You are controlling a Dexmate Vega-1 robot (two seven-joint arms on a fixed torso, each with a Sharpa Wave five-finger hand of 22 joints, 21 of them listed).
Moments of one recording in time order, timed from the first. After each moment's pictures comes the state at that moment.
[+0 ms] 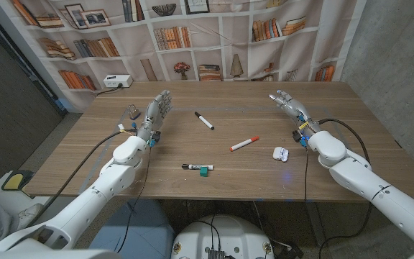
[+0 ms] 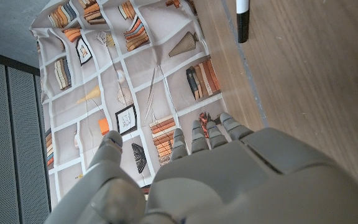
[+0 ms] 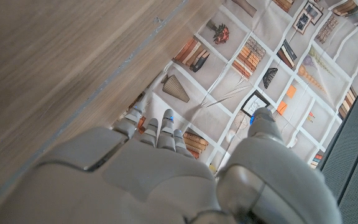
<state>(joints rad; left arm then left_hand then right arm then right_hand) 0.91 0.55 0.36 -1.37 -0.63 -0.34 -0.04 0.15 0.05 0.57 -0.14 0.17 0.06 -0.07 0.18 0.18 0.07 0.01 0.22 0.20 -0.01 -0.01 0.18 0.17 0.03 0.02 0.22 0.17 -0.99 -0.75 -0.38 -1.61 0.31 0.21 -0.15 0.46 -0.01 0.24 -0.16 0.20 -0.10 0.10 0.21 0.20 0.11 0.10 0.25 0.23 -0.09 0.06 0.19 0.20 0.05 0.13 0.19 0.17</state>
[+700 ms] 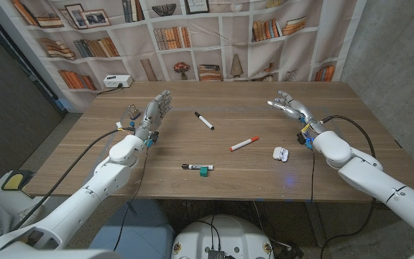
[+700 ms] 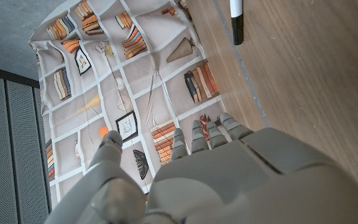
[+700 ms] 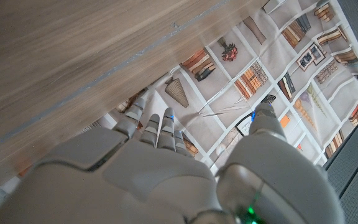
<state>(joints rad) 0.93 0.59 0.36 -1.41 -0.62 -0.30 -0.03 0.15 0.05 0.56 -0.14 0.17 0.06 -0.07 0.18 0.18 0.07 0.01 0.22 0.20 -0.01 -0.01 0.18 0.17 0.03 0.02 0.22 0.17 -1.04 -0.85 -0.36 -1.73 0.17 0.12 -0.20 0.50 -0.03 0.24 -0.17 0.20 -0.12 0.09 0.21 0.20 0.13 0.10 0.26 0.24 -0.03 0.02 0.21 0.20 0.09 0.09 0.20 0.17</state>
